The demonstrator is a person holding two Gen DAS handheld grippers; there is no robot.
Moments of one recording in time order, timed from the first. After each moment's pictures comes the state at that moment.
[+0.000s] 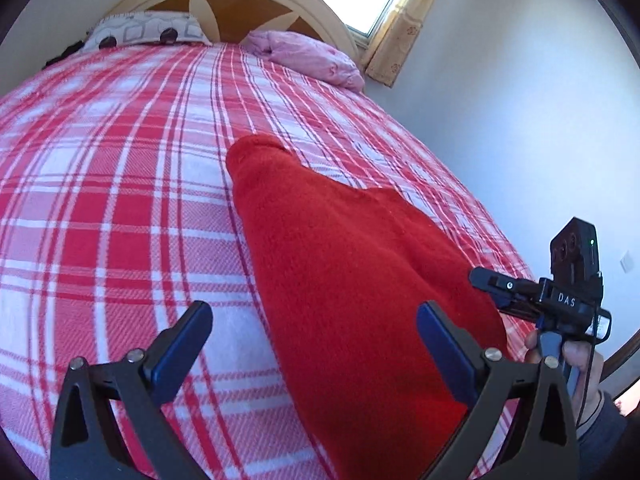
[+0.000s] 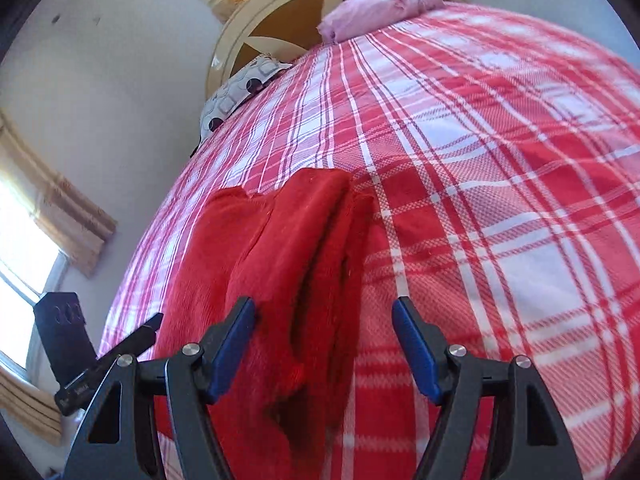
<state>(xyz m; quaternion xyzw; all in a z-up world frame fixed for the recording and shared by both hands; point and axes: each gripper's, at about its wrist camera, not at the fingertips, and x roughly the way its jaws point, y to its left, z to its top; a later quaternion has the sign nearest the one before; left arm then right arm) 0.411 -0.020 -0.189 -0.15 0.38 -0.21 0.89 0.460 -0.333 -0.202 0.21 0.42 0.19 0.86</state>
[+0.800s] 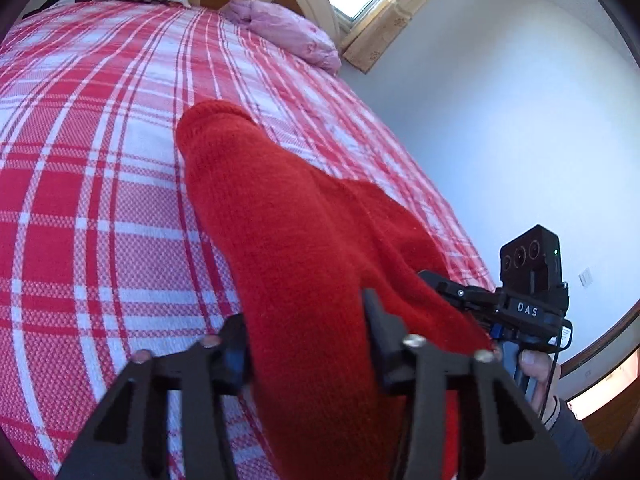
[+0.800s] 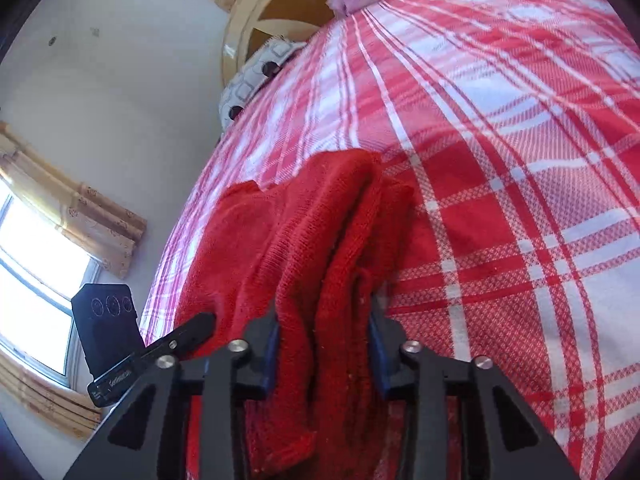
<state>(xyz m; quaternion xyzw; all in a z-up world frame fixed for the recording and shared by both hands) 0.434 -0.023 -0.203 -0.20 0.40 -0.29 0.85 0.491 -0.318 -0.222 0.25 0.43 0.26 0.83</state>
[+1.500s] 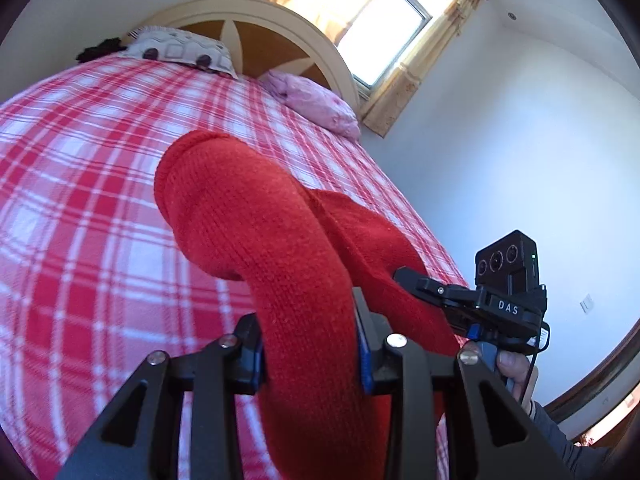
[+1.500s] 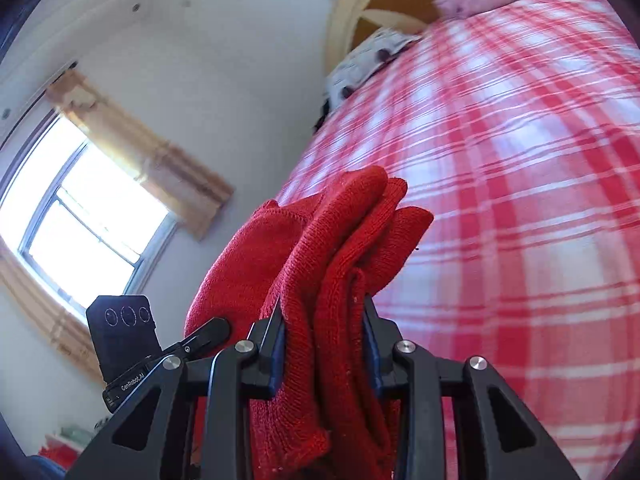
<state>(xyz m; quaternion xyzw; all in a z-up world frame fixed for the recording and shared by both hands) 0.267 0.110 -0.128 -0.23 0.32 -0.21 0.90 0.389 -0.178 -0.153 0.24 0.39 0.41 0.79</state>
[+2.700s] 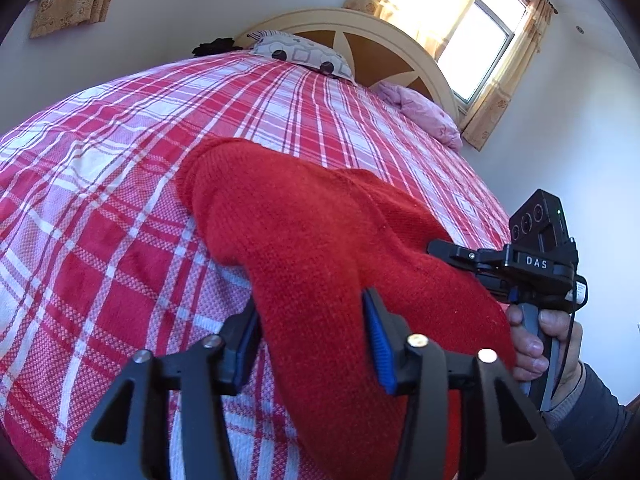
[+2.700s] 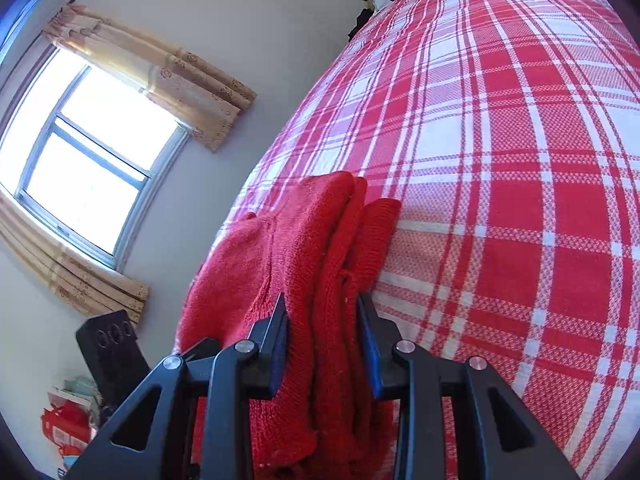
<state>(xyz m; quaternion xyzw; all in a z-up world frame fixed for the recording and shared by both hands) 0.172 0.244 -0.215 -0.22 0.34 -0.04 0.91 0.343 0.012 -0.227 0.17 0.48 0.46 0.73</state>
